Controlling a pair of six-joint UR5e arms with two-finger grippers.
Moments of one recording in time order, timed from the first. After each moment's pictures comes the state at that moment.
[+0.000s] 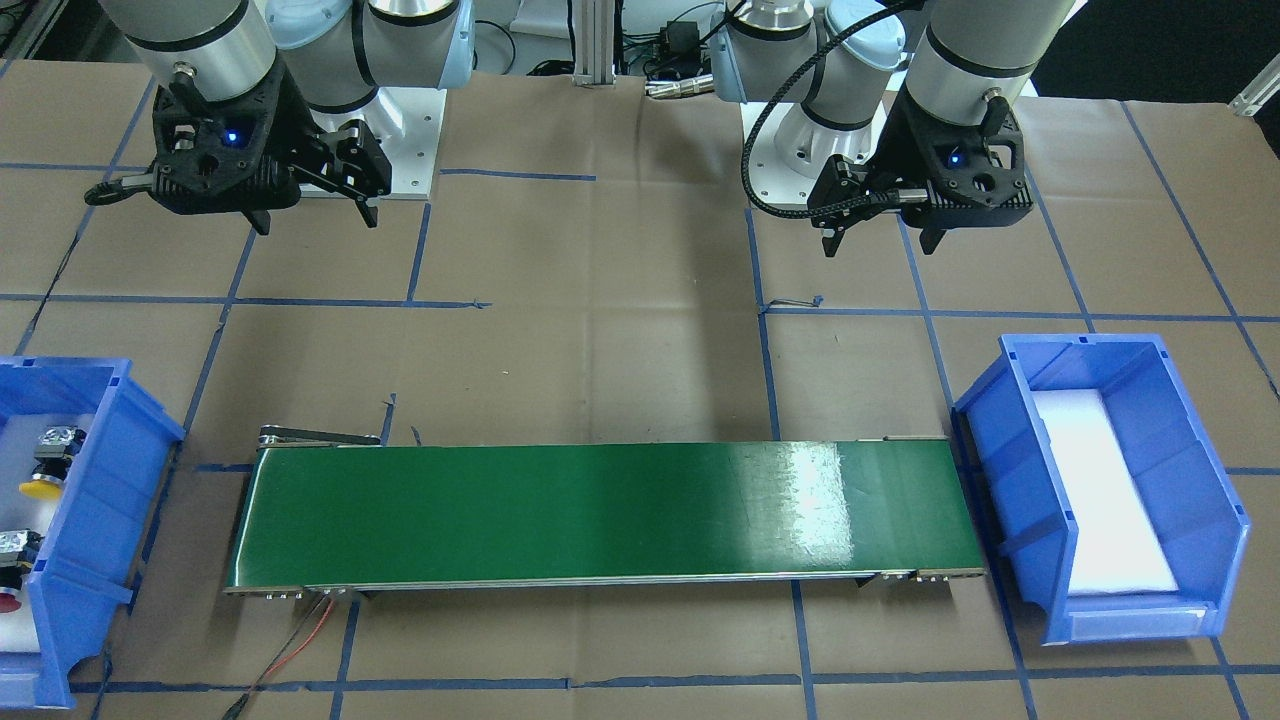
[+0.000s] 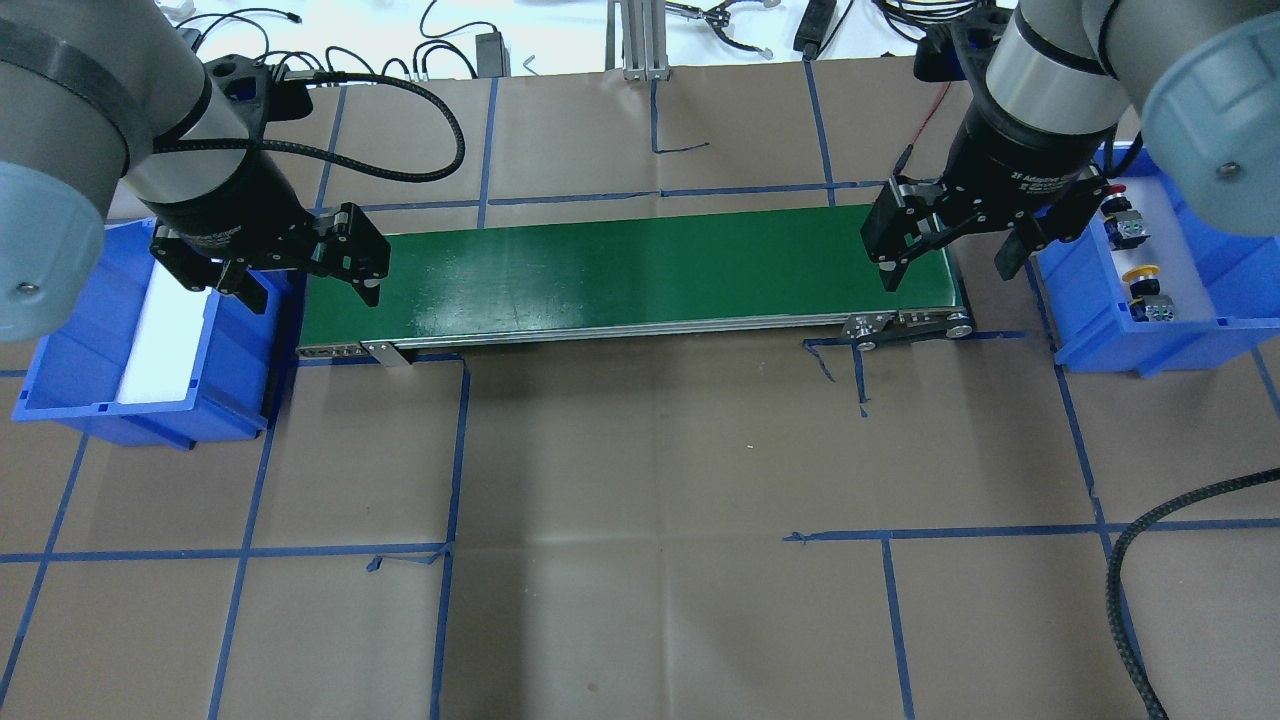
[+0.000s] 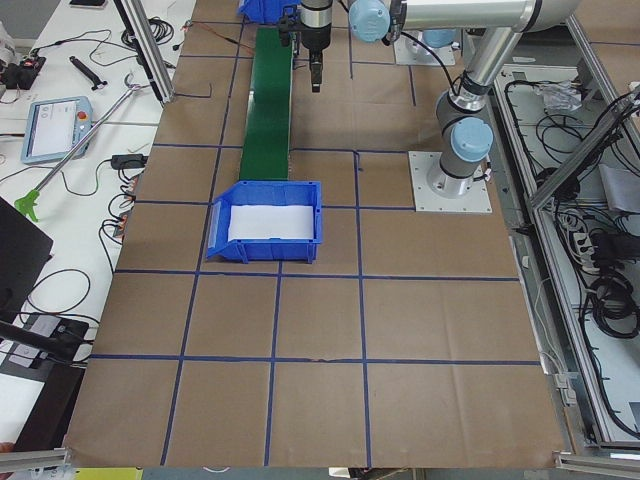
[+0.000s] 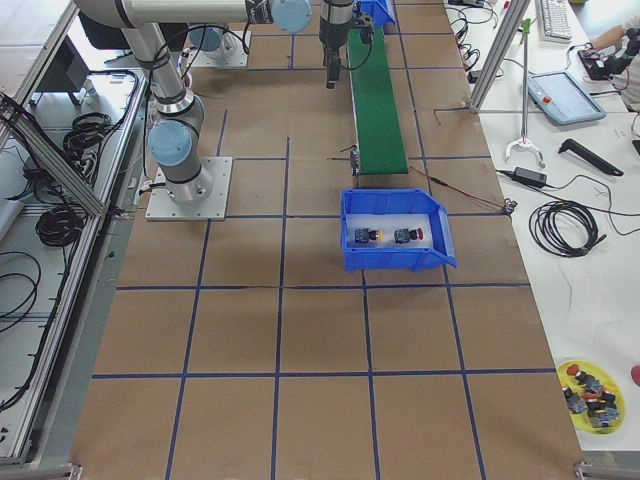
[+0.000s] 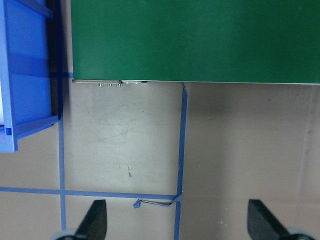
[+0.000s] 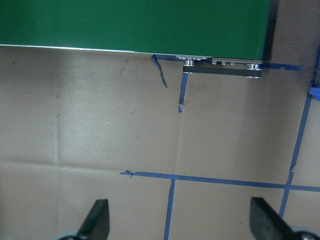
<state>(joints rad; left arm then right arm) -1.53 -1.48 -1.70 -1.53 1.60 0.00 1.58 -1.62 1.62 -1.49 -1.54 -0.09</state>
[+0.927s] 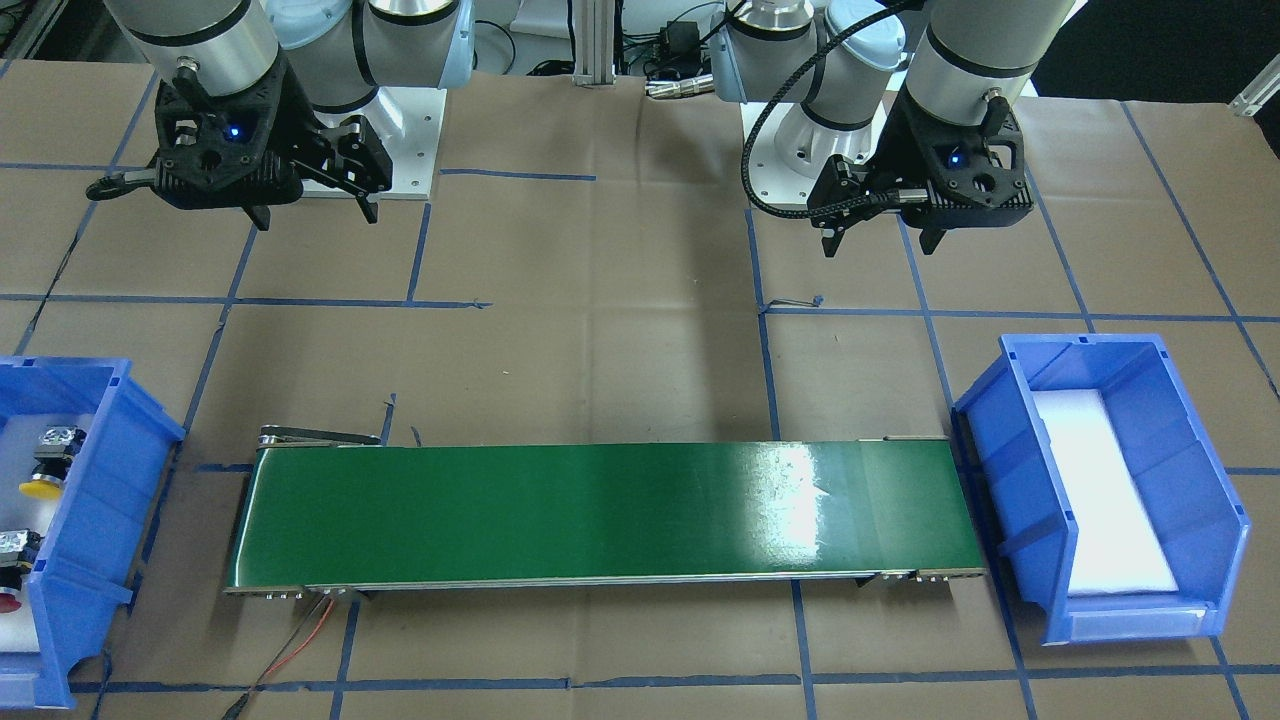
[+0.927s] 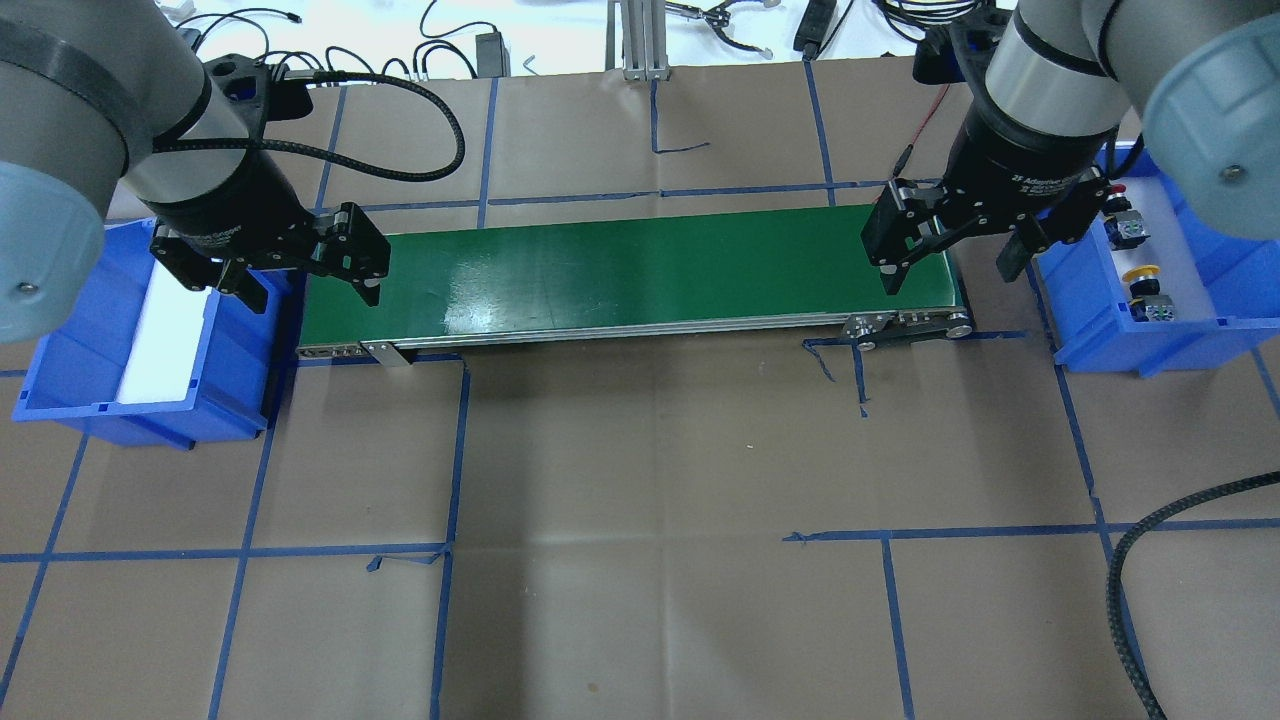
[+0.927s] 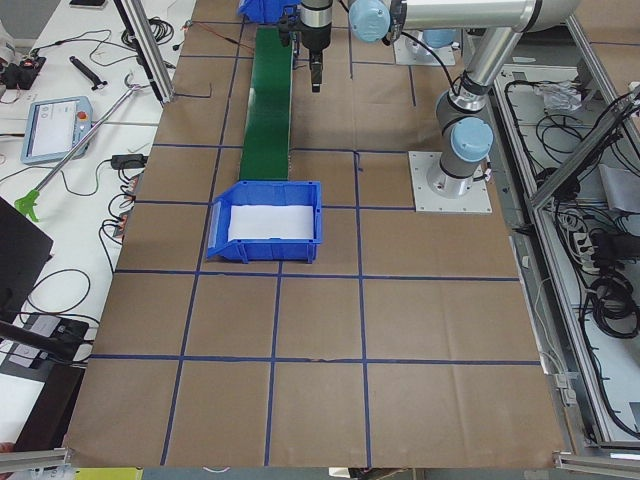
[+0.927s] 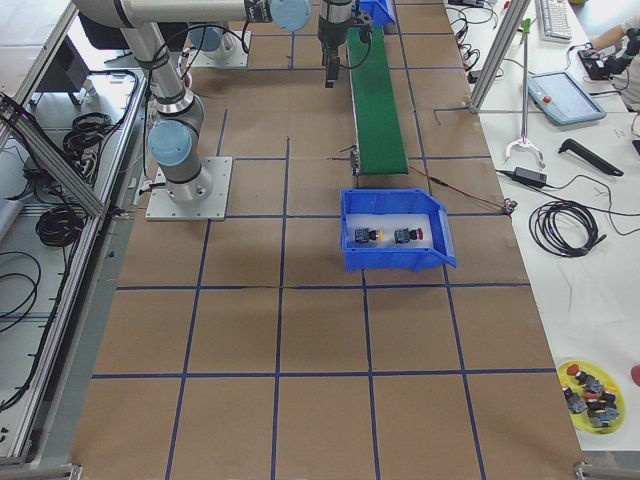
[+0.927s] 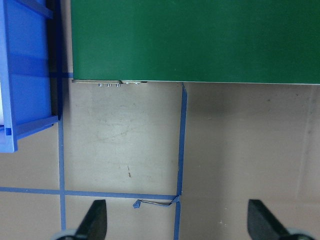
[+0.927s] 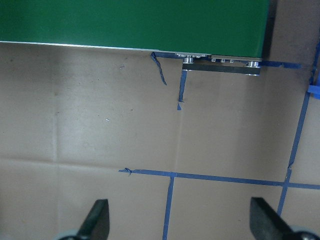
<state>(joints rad) -1.53 -1.48 -1.70 -1.53 1.59 0.00 1.58 -1.62 1.62 -1.48 -1.55 -0.08</state>
